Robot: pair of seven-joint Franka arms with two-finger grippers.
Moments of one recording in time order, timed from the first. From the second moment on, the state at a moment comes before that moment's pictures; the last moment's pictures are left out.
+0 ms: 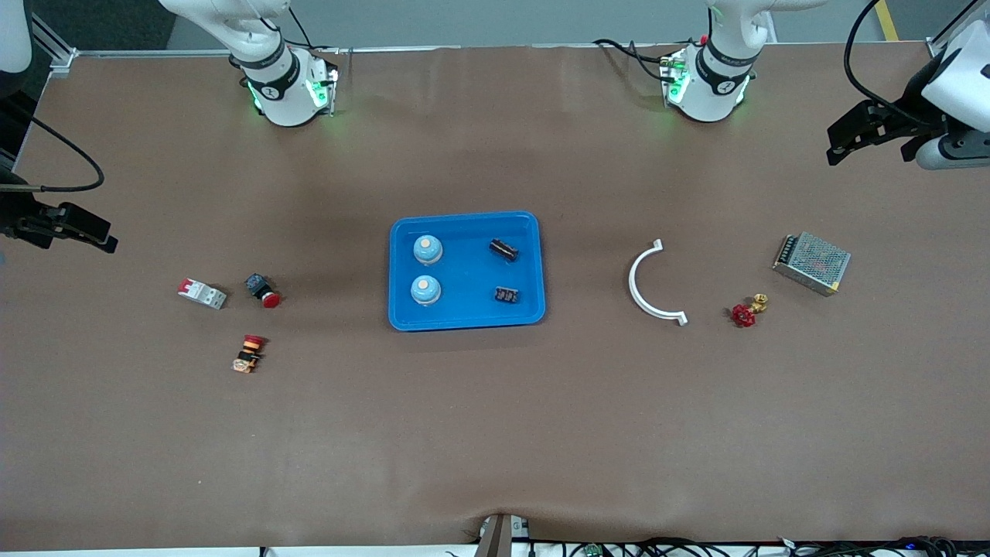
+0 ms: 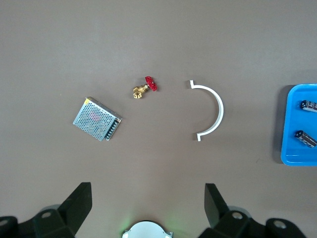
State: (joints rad) left arm 0.00 -0.08 -0.12 -1.56 0.01 1.42 -0.14; right arm -0.06 0.06 -0.02 -1.58 0.00 1.66 0.01
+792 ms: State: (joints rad) left arm -0.01 -0.05 -0.13 -1.56 0.01 1.42 -0.15; right arm -0.06 0.06 -0.02 -1.58 0.00 1.65 0.01
